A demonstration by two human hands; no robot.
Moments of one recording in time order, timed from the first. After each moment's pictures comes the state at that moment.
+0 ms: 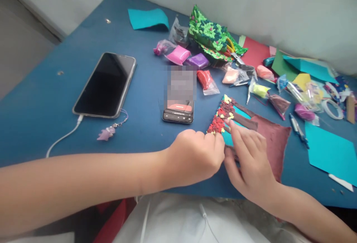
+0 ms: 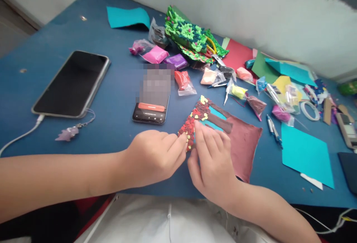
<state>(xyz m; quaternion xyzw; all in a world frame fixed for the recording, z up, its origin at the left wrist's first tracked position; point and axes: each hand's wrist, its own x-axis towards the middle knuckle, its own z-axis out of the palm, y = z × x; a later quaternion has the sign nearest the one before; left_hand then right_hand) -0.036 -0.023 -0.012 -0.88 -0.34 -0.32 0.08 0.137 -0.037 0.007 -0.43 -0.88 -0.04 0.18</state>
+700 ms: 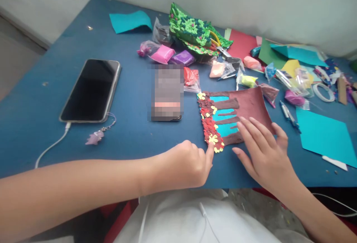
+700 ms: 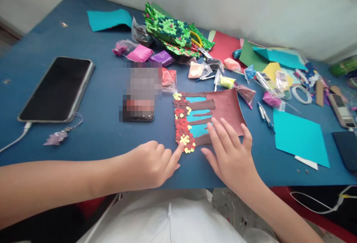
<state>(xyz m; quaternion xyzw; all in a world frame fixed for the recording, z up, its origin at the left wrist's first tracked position) -0.035 -0.032 -0.012 -0.97 -0.16 -0.15 0.14 0.196 -0.051 0.002 -0.45 -0.87 -0.20 0.07</state>
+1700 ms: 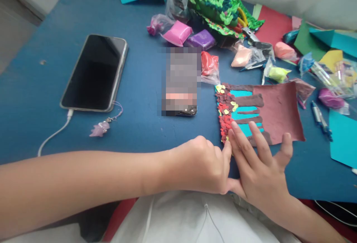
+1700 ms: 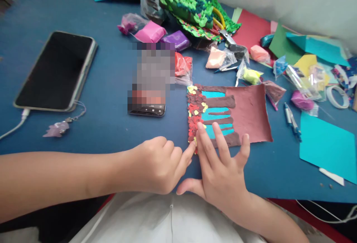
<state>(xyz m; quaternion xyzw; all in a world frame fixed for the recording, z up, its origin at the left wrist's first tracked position) -0.039 -0.025 -0.017 -0.95 -0.19 -0.23 0.10 0.145 -0.061 -0.012 -0.43 -0.89 -0.17 0.05</state>
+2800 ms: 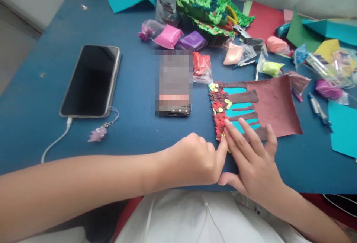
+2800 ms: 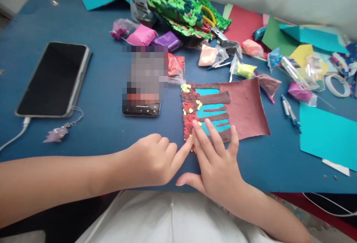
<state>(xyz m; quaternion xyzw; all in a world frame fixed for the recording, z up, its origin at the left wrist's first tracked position) -0.037 -0.025 -0.016 -0.95 -0.21 -0.19 0.10 0.153 -0.060 -0.016 -0.44 -0.89 -0.08 0.08</state>
